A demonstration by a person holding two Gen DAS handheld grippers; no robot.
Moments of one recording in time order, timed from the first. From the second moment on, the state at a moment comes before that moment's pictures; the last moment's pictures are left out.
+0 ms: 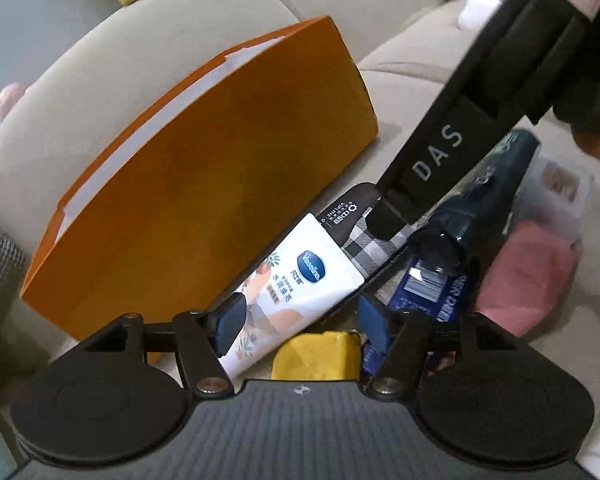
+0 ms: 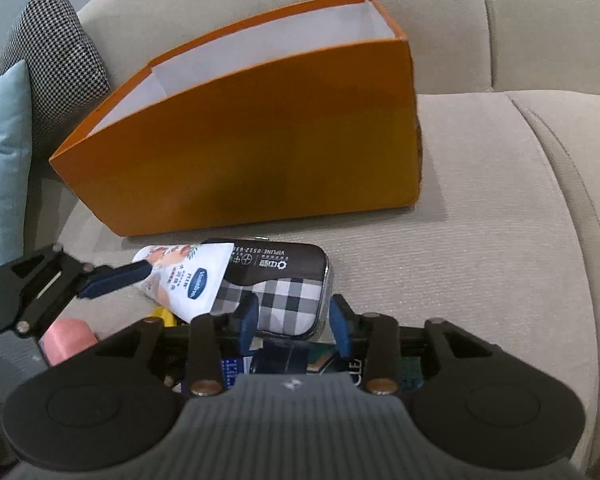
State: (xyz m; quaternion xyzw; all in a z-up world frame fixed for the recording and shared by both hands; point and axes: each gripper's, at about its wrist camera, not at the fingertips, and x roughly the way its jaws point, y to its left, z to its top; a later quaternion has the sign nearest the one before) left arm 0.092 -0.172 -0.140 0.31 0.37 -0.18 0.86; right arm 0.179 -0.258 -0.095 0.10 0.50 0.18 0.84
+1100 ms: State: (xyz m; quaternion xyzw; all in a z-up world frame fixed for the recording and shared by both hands) left arm 0.086 -0.053 -0.067 0.05 0.38 -0.08 0.92; right arm 0.172 -0.167 -0.096 -0.27 0.45 0.30 0.79
